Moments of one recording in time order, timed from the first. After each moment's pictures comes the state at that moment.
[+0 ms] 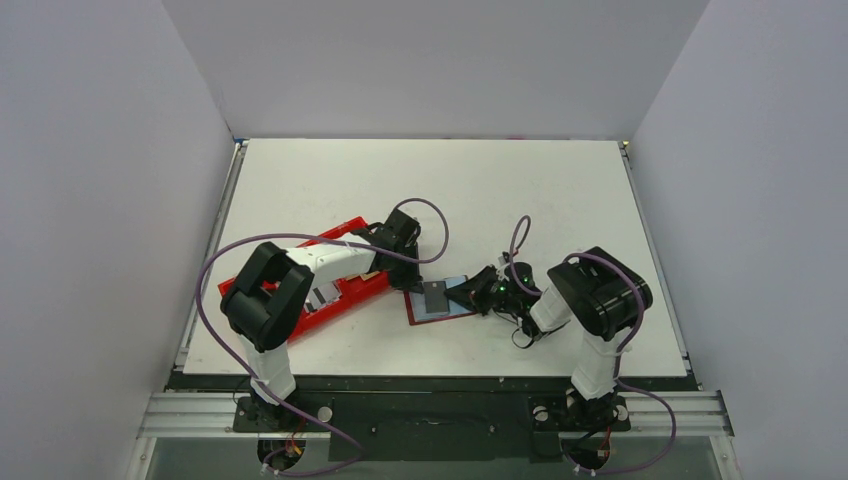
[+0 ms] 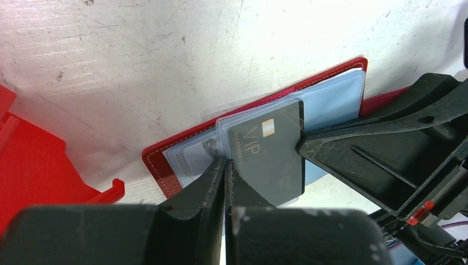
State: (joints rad) left arm -0.67 1.84 1.12 -0.40 0.15 -0.74; right arm 0.48 1.86 0.37 1.00 -0.44 1.37
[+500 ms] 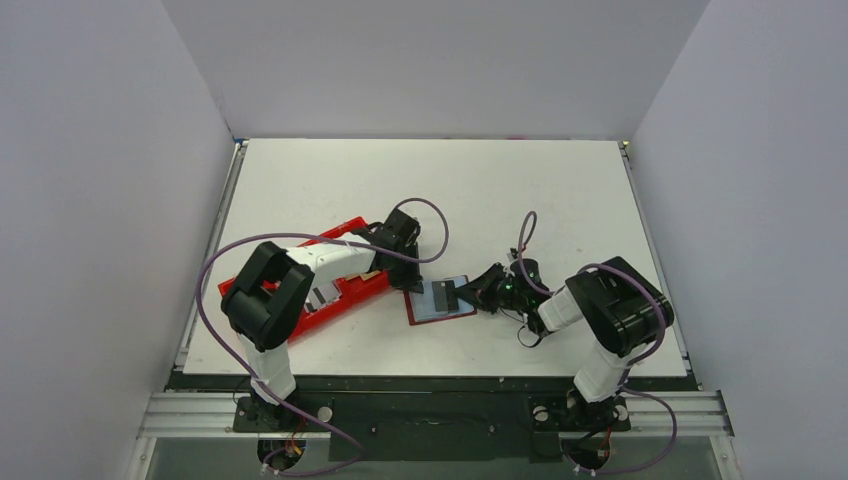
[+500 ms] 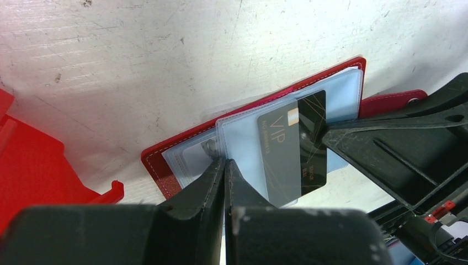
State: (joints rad) left arm -0.67 1.84 1.13 -0.40 0.16 -0.73; right arm 0.44 1.74 0.36 0.83 -0.40 1.26
